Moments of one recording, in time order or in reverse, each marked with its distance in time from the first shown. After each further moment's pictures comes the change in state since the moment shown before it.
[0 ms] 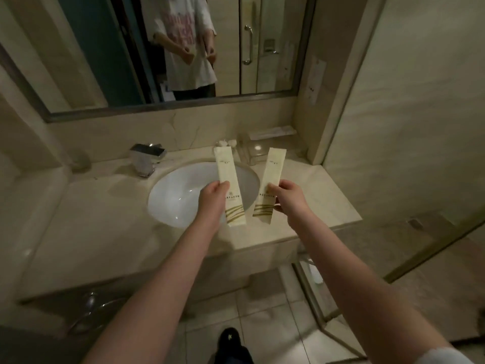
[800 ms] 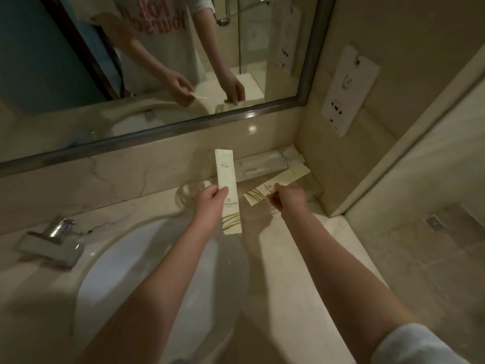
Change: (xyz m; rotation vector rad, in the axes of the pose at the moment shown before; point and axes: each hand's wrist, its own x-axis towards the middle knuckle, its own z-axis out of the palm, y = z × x) left_hand 0.362 0.024 0.136 0.193 -0.090 -0.140; right_hand 0.420 -0.015 -0.005 0.315 0.323 0.475
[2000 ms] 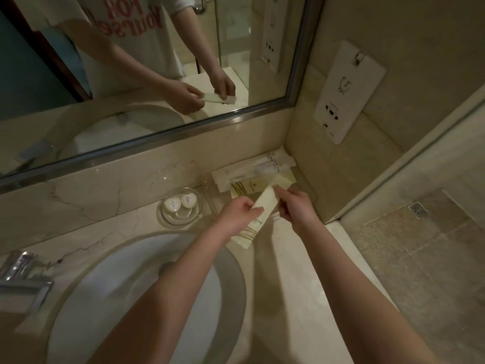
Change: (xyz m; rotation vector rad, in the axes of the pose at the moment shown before) left_hand 0.047 -0.002 0.061 0.400 -0.435 0.004; right_hand 0.015 -0.012 -0.030 -0.106 -0.175 -0.184
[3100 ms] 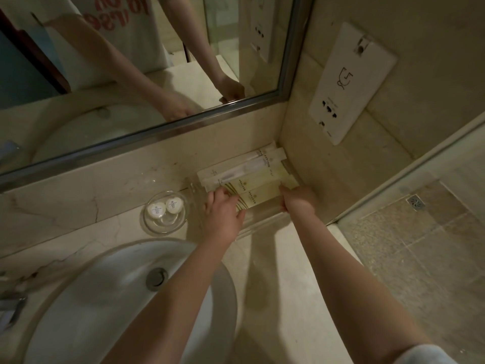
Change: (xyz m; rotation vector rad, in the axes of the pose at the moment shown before) left_hand 0.044 -0.023 0.018 0.768 0.398 0.178; right_hand 0.074 0.005 -0.017 -0.623 0.301 0.157
